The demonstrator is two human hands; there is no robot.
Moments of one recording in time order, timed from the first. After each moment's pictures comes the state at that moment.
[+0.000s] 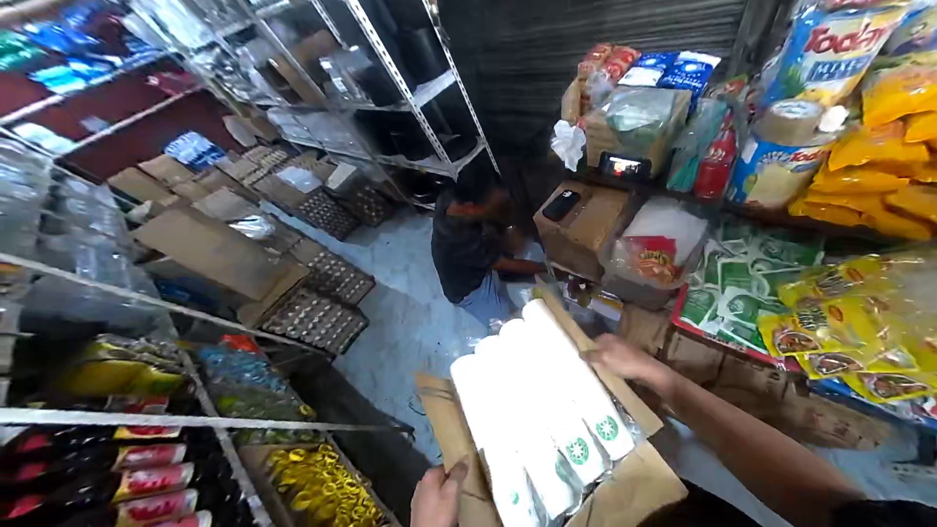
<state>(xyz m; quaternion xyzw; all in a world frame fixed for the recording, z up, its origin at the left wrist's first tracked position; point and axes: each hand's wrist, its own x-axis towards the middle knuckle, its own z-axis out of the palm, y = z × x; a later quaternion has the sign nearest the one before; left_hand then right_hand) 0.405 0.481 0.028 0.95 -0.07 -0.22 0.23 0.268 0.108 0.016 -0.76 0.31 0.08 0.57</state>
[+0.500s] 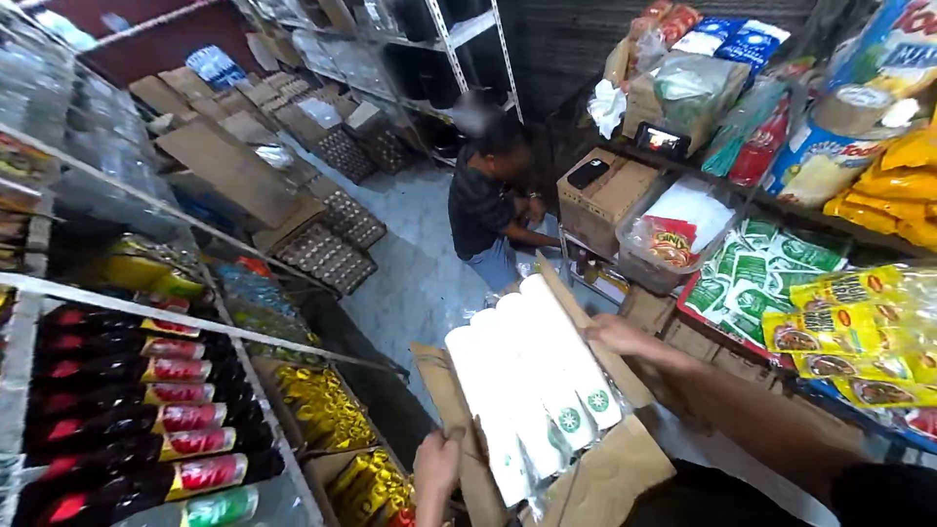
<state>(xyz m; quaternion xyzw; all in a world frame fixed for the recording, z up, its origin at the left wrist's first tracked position) 0.354 0.509 0.001 0.94 0.02 -0.19 0.26 0.265 0.126 0.019 -0.80 0.26 0.14 0.53</state>
